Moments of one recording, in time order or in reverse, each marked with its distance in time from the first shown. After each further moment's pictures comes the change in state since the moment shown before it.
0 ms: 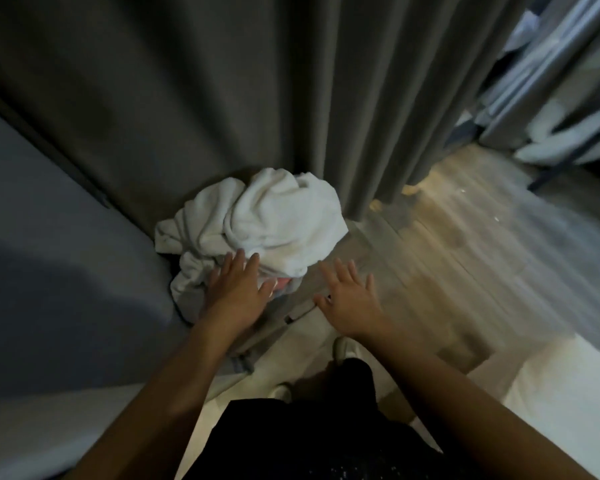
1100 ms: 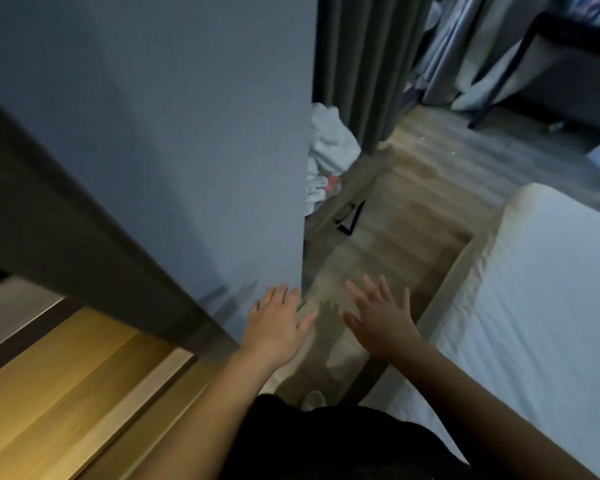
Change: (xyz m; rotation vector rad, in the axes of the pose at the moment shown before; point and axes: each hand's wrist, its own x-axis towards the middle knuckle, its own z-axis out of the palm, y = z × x) left_hand -0.384 -0.280 0.045 0.113 -0.154 0.379; right_hand -0.348 -0.304 0.232 -0.001 0.086 0.266
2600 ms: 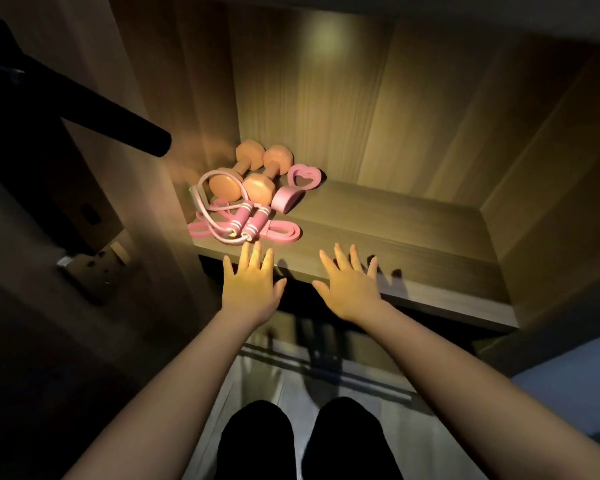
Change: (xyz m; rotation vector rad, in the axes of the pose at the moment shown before) left_hand -0.327 -0.436 0.287 0.002 0.600 -1.103; right_hand -0.032 -0.486 0.383 -0.470 0.003 -1.061
